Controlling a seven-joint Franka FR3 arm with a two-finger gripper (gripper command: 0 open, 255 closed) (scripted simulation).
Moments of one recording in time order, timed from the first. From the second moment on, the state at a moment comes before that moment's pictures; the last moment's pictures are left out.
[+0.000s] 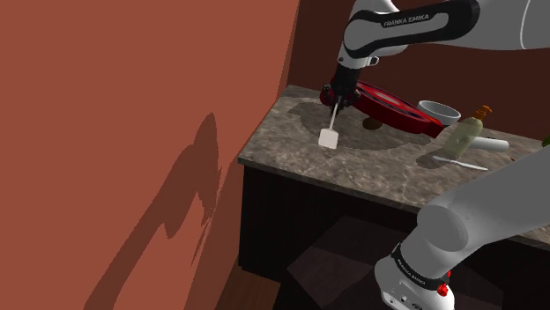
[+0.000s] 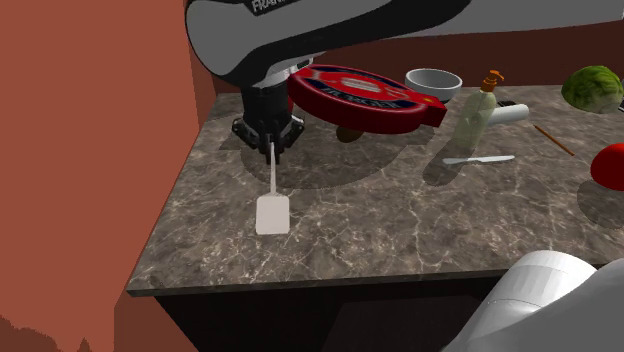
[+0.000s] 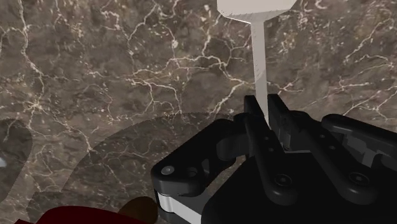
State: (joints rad) arm -0.31 -0.33 0.06 -2.22 -0.03 1.94 0.78
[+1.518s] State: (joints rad) arm -0.37 -0.48 -0.07 -2.15 -0.07 1.73 0.60
